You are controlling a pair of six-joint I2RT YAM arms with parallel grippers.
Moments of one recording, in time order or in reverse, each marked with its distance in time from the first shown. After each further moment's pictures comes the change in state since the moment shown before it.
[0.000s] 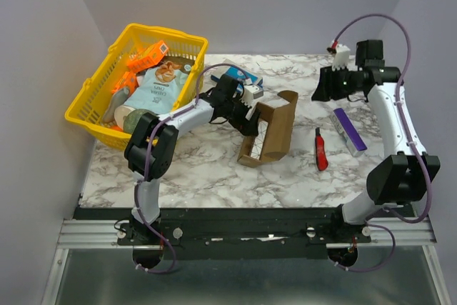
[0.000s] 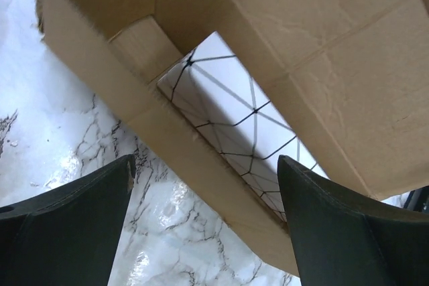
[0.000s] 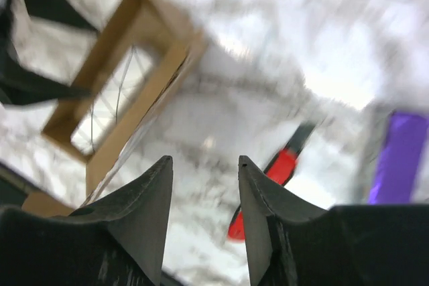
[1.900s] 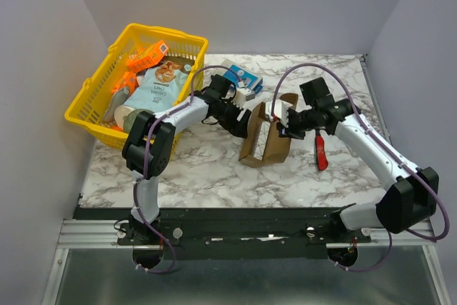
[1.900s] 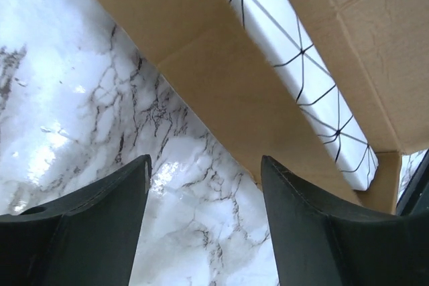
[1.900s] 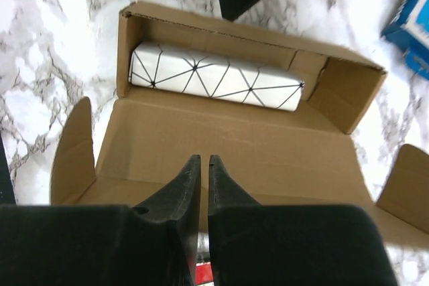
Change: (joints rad) left arm 0.055 -0.001 0.008 -0.134 0.012 0.053; right arm 0.438 -0.163 -0.321 0.111 -0.062 -0.770
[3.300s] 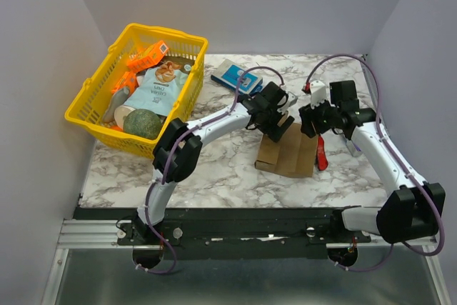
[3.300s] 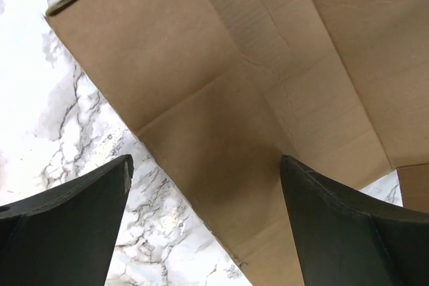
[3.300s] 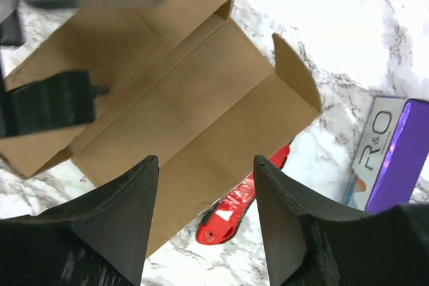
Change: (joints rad) left arm -0.327 0.171 0.389 -0.167 -0.494 -0.193; right arm -0.246 -0.076 -0.144 0.196 0.312 0.647
